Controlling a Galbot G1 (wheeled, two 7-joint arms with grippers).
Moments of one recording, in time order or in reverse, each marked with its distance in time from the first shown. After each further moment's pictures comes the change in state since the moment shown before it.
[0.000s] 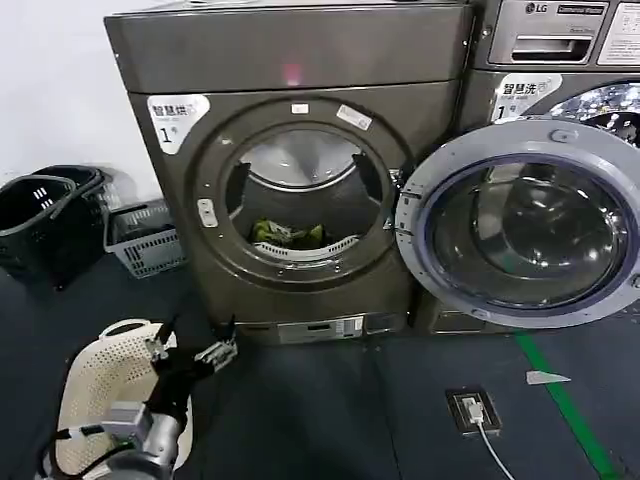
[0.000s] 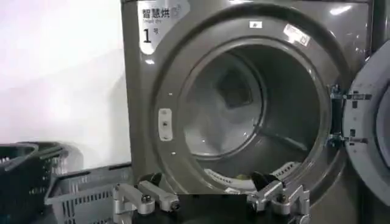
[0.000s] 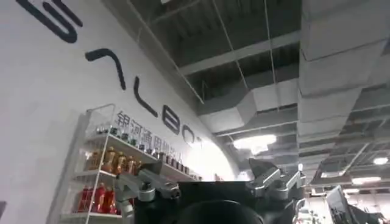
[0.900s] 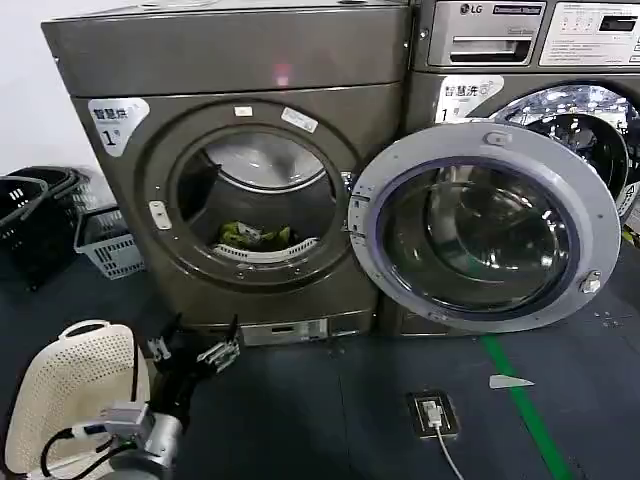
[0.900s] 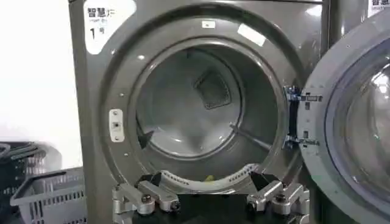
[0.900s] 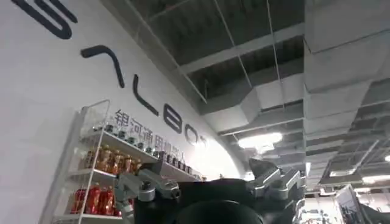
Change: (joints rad) left arm 0.002 -0.002 0.003 0.004 0.002 -0.002 0.009; right arm 0.017 0.006 -0.022 0.005 0.005 0.011 -0.014
